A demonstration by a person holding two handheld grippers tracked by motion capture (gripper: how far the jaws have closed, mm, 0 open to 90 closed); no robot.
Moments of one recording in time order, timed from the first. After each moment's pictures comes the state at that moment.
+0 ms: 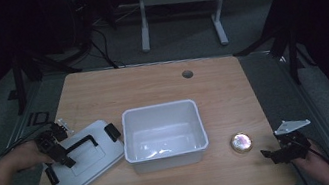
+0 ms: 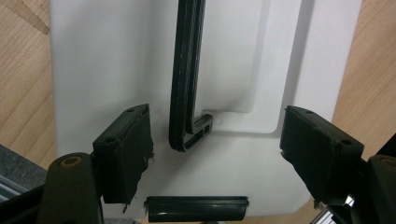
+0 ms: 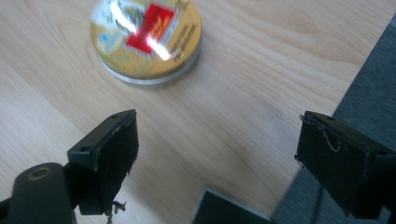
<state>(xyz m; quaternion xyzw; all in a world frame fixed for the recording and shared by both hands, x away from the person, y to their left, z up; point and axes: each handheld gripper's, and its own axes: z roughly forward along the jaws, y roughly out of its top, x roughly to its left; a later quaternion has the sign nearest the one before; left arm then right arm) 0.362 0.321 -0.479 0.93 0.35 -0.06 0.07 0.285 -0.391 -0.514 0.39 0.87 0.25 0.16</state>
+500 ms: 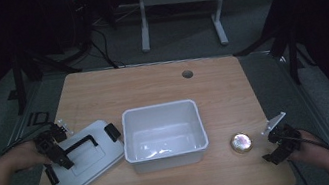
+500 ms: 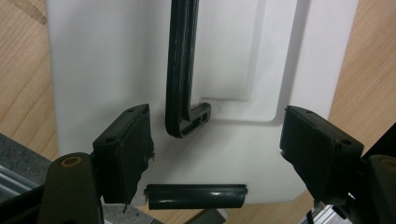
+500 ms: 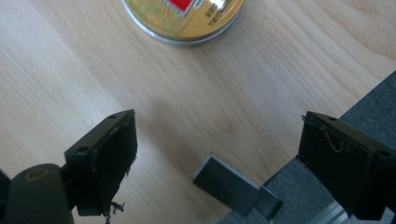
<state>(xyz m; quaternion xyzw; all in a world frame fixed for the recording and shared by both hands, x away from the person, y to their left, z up) 0.359 0.322 -0.476 0.93 0.35 -0.06 0.06 0.304 -0.362 -0.495 0.32 0.94 0.09 0.09</state>
